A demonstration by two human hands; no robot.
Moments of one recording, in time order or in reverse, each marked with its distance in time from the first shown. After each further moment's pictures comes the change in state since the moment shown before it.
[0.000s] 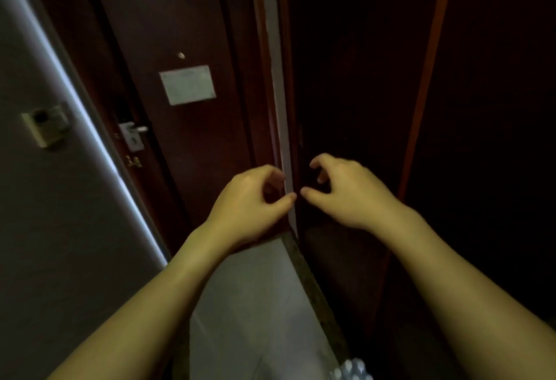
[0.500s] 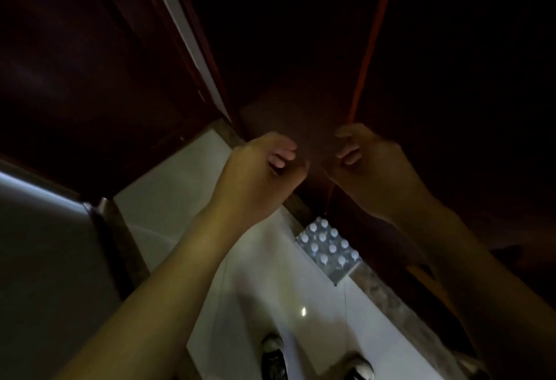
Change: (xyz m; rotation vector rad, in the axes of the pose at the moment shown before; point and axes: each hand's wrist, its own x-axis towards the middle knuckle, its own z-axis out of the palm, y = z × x) left_hand -0.020 -0.142 0.328 -0.303 -0.405 -0.081; right_hand -0.093 0.222 0.261 0.234 0.008 0.593
